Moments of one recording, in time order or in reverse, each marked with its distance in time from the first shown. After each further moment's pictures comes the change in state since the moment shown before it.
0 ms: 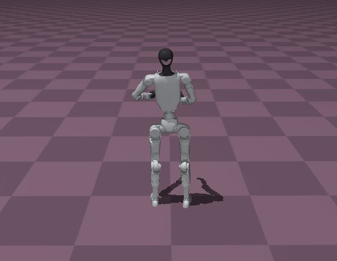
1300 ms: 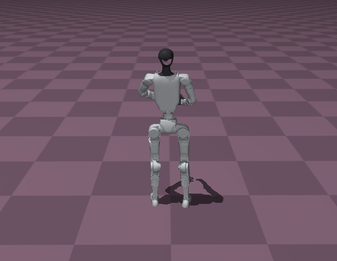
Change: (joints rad) left arm -0.299 -0.208 -0.282 0.422 0.234 0.090 -0.129; right arm -0.098 -0.022 0.056 0.156 0.047 0.101 0.203; waist -0.055 0.027 0.013; left_leg 0.011 -0.003 0.070 -0.049 0.048 -0.031; right_leg -0.034 -0.006 0.039 -0.002 0.031 0.029
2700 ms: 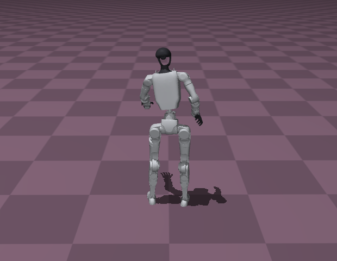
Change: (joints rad) left arm -0.034 0.064 0.451 0.509 -0.431 0.209 0.471; right arm 0.193 -0.083 -0.105 0.211 -0.422 0.084 -0.284; waist -0.064 -0.134 0.201; left_leg -0.102 0.055 0.064 0.018 0.087 -0.081; right_leg -0.086 0.023 0.044 -0.024 0.030 0.028
